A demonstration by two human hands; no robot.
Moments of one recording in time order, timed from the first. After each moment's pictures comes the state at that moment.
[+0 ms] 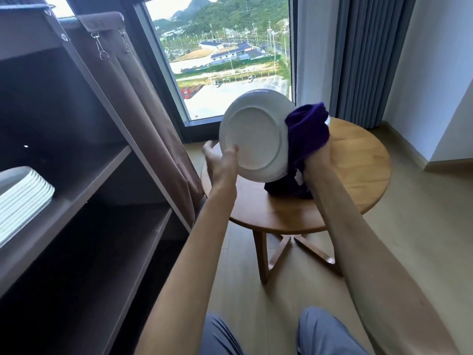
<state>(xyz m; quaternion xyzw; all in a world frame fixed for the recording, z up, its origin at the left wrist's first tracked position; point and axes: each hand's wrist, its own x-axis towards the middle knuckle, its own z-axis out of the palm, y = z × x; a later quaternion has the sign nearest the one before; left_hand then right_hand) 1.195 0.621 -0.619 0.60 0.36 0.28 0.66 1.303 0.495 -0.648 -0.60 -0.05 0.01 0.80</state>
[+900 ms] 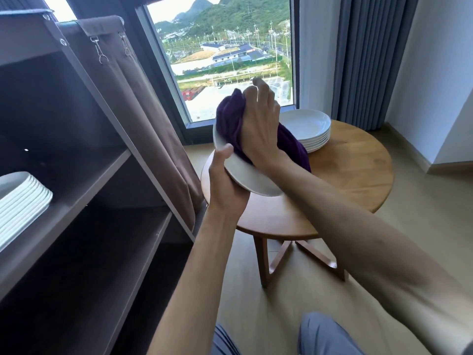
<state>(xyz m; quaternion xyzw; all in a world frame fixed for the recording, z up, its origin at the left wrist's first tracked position) 1.171 0.606 -0.623 0.44 0.04 0.25 0.86 1.287 0.585 -0.591 -0.79 -0.28 -0.34 0.43</state>
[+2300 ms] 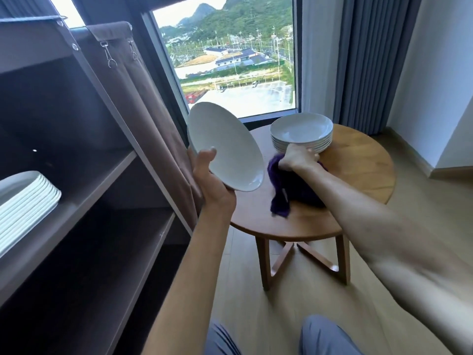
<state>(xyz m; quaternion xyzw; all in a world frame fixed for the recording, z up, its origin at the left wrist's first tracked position) 1.161 0.616 -0.614 0.45 0.12 0.42 0.78 1.354 0.537 -0.660 -0.96 -0.14 0.08 0.24</state>
